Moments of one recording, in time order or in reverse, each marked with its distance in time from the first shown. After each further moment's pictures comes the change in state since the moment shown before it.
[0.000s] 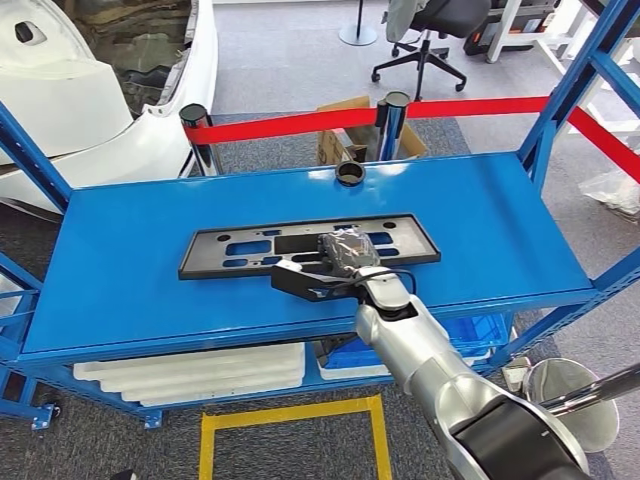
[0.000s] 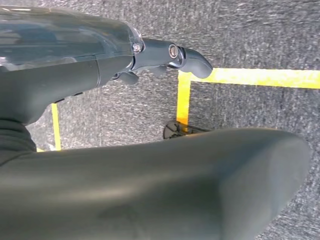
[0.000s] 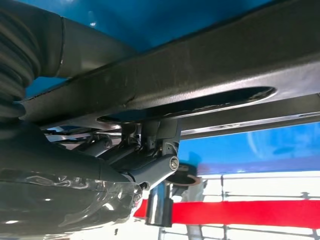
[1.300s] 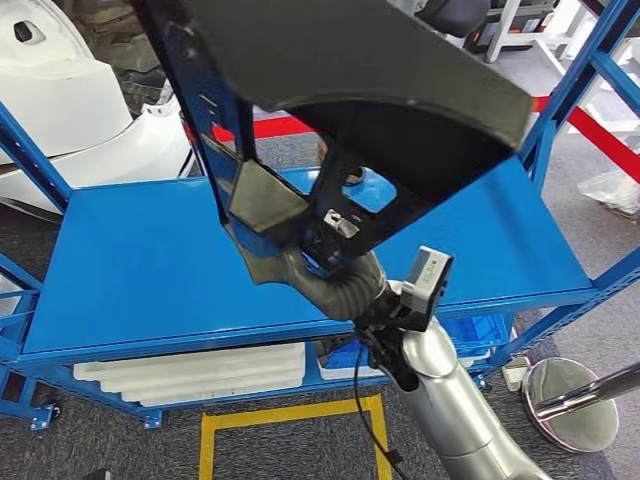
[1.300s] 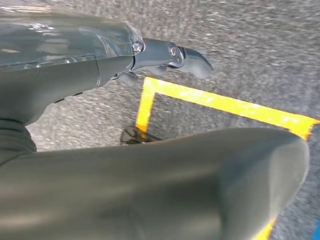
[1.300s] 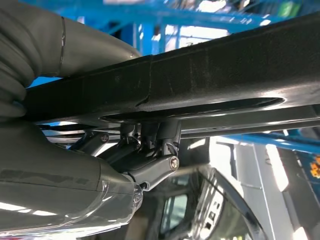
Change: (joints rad) left arm 0.006 0.002 0.186 0.000 -0.009 0.060 -0.167; right arm 0.322 -0.118 0.062 -1.017 -1.327 0.395 -0.411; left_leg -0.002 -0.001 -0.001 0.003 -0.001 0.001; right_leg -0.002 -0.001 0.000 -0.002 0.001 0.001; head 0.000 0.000
